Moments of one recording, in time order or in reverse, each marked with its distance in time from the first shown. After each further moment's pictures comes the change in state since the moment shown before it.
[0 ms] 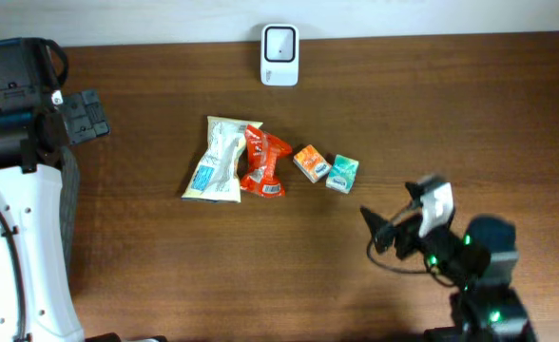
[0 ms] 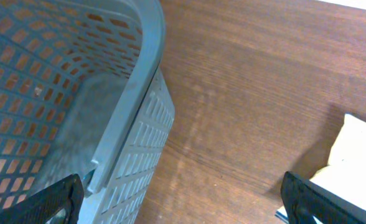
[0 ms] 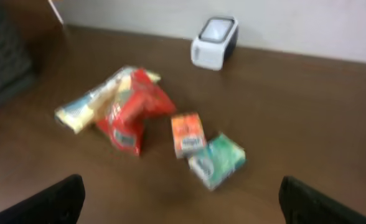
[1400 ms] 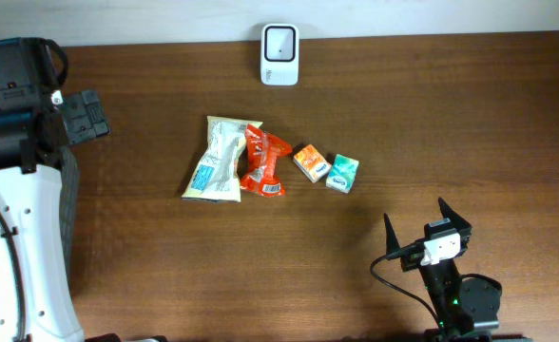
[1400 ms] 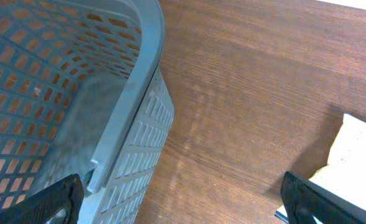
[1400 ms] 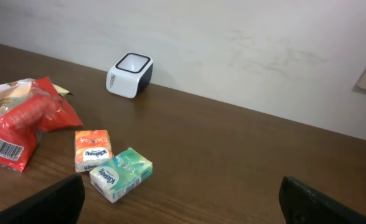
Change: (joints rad) left arm 0.000 0.000 0.001 -0.003 0.003 0.000; right arm -0.002 -0.607 -0.487 0.257 0.334 -0.138
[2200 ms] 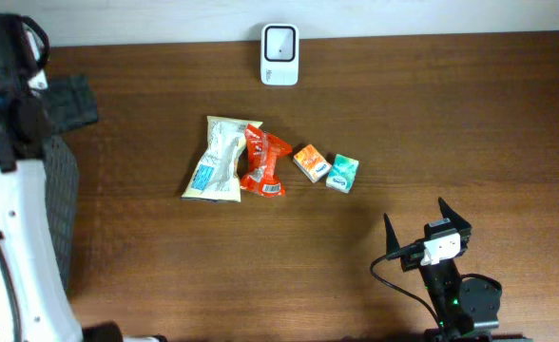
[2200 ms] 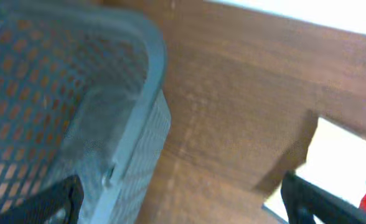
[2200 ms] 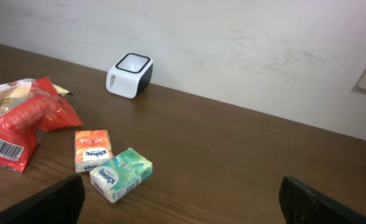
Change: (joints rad) left arm 0.002 0.055 0.234 -0.139 0.032 0.003; right arm 0.000 0.000 0.000 0.000 0.000 0.000
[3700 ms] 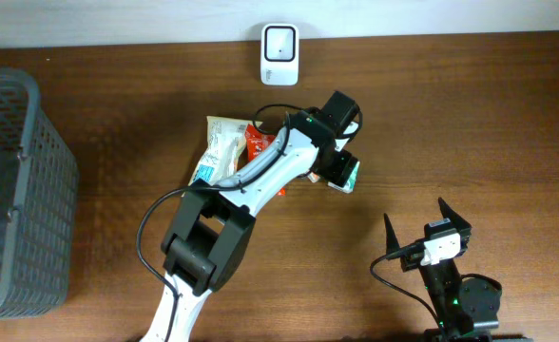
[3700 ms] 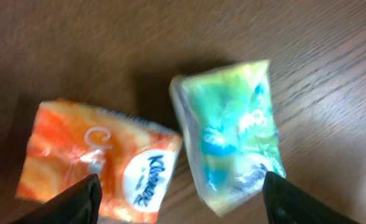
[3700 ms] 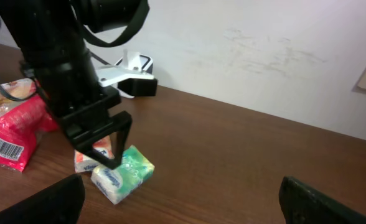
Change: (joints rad) left arm -0.857 0.672 -0.179 0.483 0.350 -0.024; right arm 0.000 0.000 0.000 0.000 0.000 0.000
